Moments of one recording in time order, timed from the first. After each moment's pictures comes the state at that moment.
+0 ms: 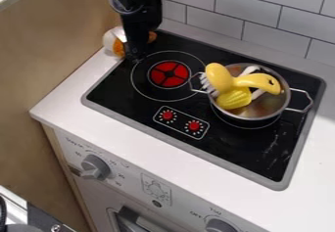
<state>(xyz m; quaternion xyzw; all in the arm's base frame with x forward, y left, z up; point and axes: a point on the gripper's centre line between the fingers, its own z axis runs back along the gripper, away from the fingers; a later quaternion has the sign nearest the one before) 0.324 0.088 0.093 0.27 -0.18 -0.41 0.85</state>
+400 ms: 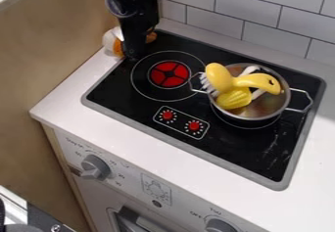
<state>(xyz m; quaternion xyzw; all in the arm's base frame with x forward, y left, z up) 0.328 0.096 0.090 0.29 -0.20 -0.42 0.84</state>
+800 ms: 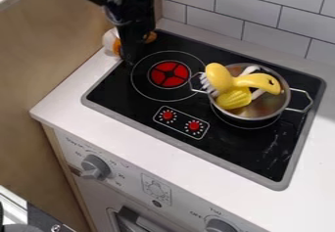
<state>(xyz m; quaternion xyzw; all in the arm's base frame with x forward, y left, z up) 0.328 0.100 0.076 0.29 -0.21 -0.42 0.83</state>
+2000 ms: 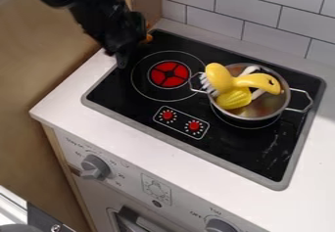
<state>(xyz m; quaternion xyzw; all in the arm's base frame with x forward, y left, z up) 0.340 0.120 0.047 0.31 -0.22 -0.45 0.81</state>
